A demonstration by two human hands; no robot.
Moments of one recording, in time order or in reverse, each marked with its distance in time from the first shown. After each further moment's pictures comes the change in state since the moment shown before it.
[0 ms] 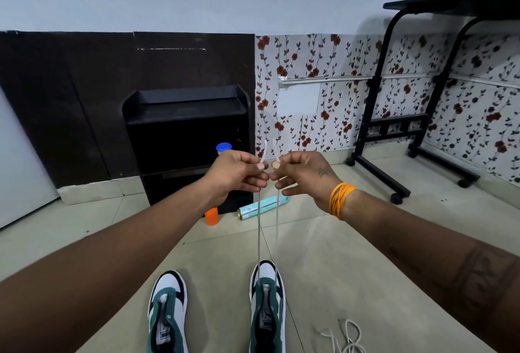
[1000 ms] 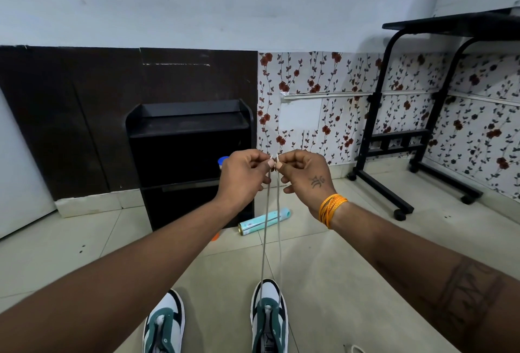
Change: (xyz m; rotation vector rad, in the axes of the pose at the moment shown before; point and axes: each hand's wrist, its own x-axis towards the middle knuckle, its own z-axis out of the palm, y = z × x) left_hand 0.000 0.015 0.022 0.270 0.330 0.424; right_hand 0.023 -0.008 0.017 -0.081 0.248 -0.254
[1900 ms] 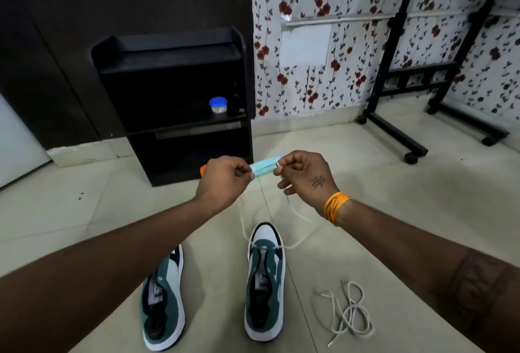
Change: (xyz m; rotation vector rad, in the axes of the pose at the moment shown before) left_hand -0.055 -0.138 0.026 0.441 -0.168 -0.140; right_hand -0.042 0.134 -0.012 -0.042 -0.121 0.237
